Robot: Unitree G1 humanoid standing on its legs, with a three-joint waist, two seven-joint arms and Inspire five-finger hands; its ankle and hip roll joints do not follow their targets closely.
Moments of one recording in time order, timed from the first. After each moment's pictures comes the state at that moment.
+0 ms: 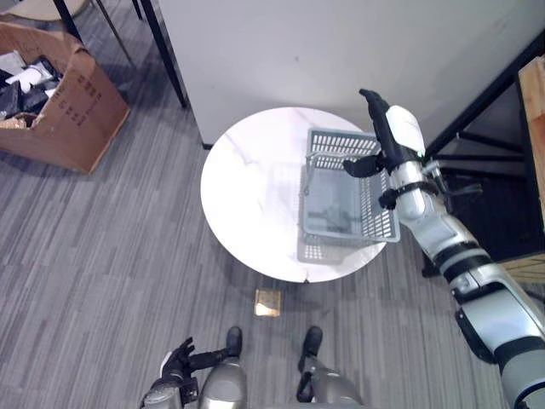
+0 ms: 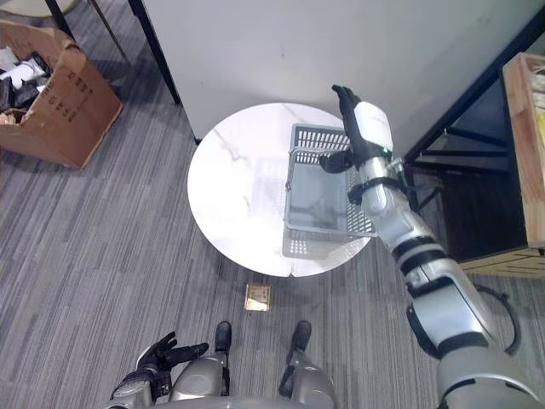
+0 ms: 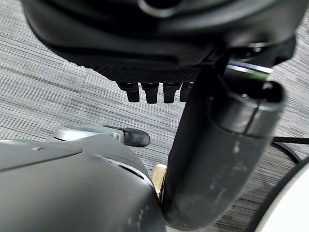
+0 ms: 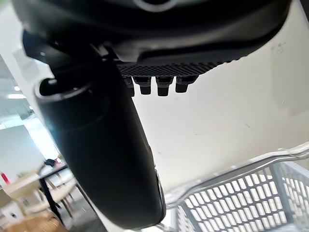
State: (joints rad) left arm -0.10 0.22 -0.09 1.29 -0.38 -0.20 0.01; right arm -0.97 -0.60 0.53 0.87 -0.25 -0.14 -0.36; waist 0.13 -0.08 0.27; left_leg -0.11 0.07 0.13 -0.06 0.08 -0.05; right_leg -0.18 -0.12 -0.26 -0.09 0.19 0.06
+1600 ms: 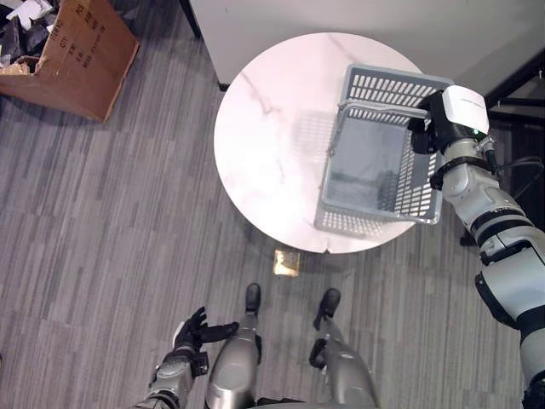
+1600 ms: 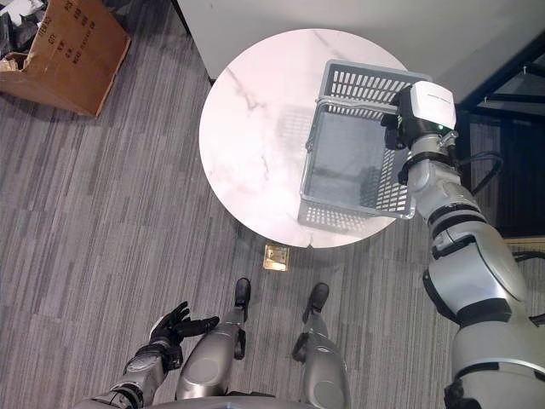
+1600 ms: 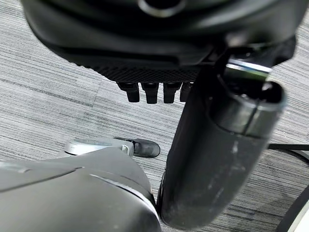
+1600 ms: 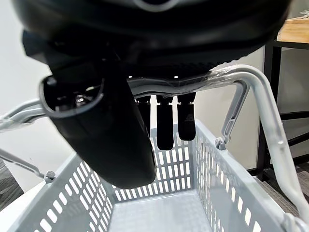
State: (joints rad) left arm -0.15 0.21 -0.16 1.25 -0.43 -0.24 0.02; right arm -1.09 -0.72 0.64 1.21 -0.26 -0.17 -0.41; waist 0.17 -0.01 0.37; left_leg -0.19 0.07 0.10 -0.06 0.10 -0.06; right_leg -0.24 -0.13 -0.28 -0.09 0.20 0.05
